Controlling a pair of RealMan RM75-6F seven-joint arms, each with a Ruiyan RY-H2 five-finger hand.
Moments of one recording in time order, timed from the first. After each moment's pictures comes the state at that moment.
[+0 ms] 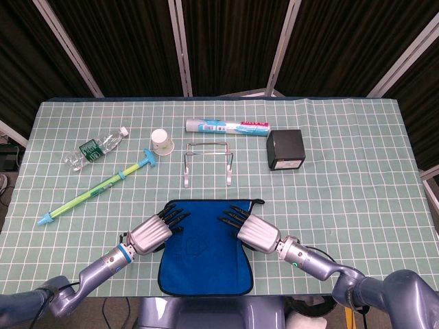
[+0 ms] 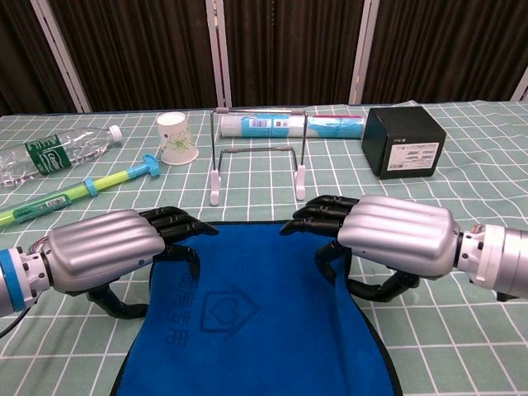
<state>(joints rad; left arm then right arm) -0.63 -1.65 0.09 -1.20 1.77 1.04 0.13 0.75 -1.71 -0.16 -1.00 -1.87 1.21 0.11</state>
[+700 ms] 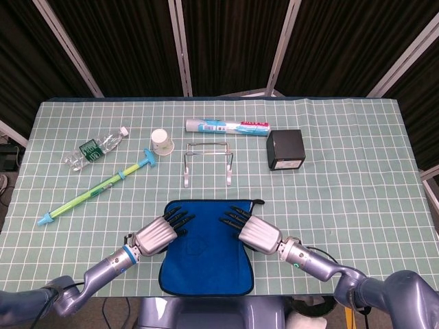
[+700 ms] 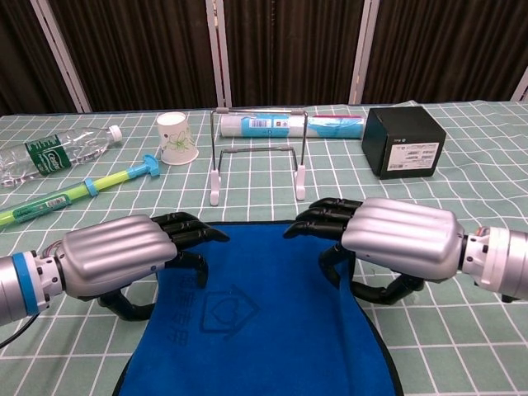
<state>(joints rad) -0.65 -1.66 0.10 -1.22 1.74 1.02 0.15 0.74 -1.70 -0.16 -1.00 -1.88 1.21 0.10</state>
